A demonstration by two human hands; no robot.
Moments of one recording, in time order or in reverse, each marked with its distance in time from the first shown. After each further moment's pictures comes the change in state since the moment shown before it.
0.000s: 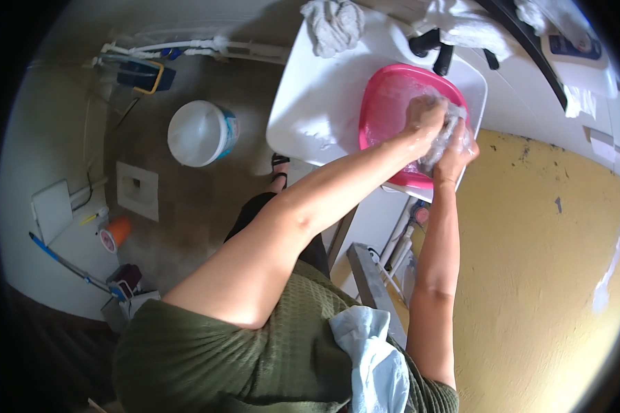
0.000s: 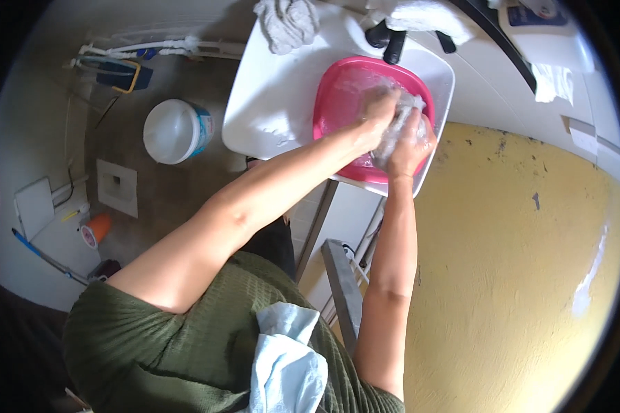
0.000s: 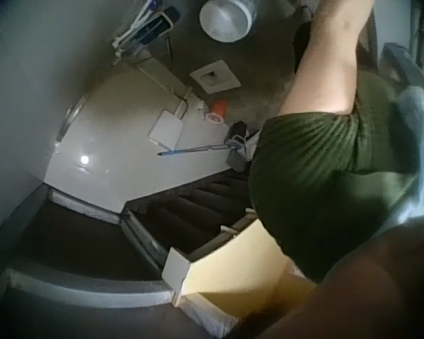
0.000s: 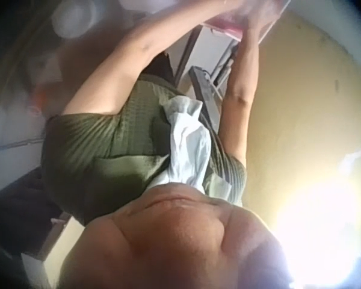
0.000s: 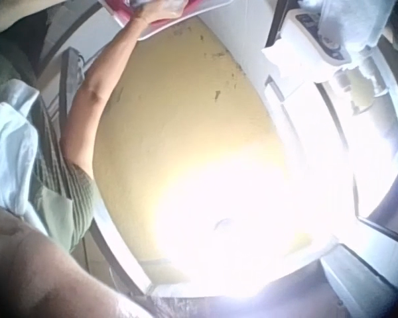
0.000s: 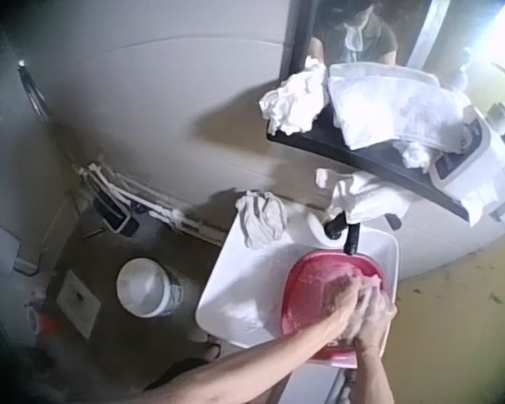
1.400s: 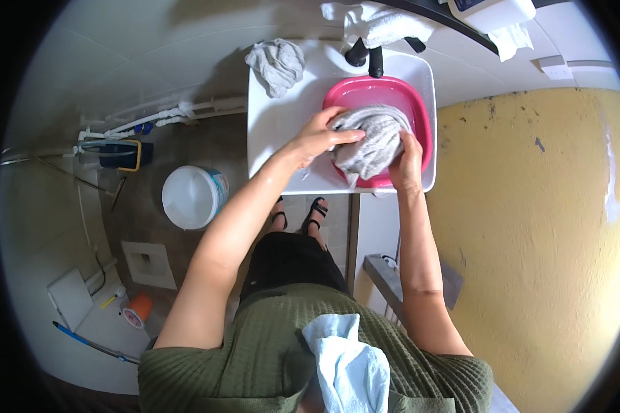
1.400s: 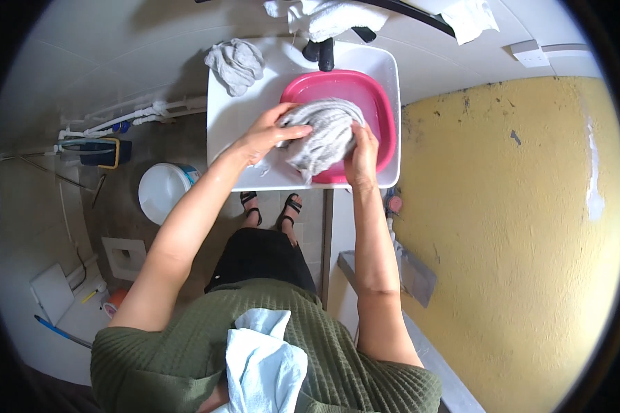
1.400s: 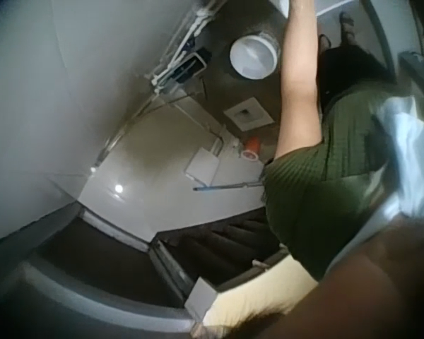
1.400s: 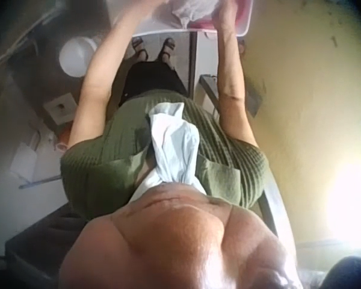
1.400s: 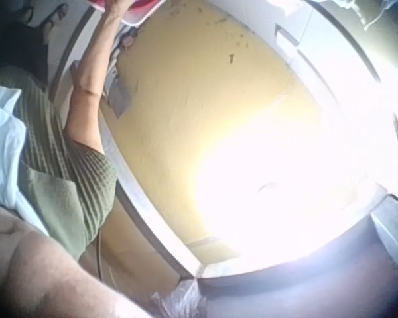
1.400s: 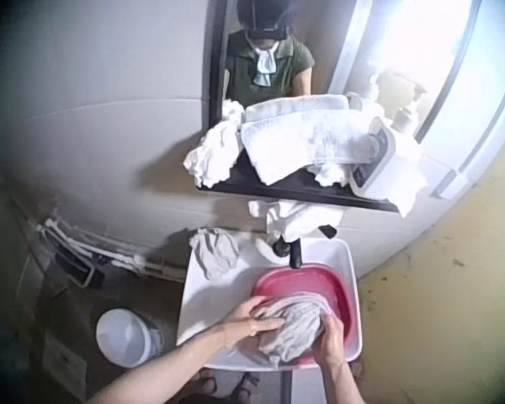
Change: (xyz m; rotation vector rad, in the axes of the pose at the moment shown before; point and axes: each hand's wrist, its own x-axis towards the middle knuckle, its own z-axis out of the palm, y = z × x) left_hand -0.015 0.075 -0.129 0.379 -0.602 -0.044; right_hand -0.036 0.016 -0.003 0.646 -0.129 0.487
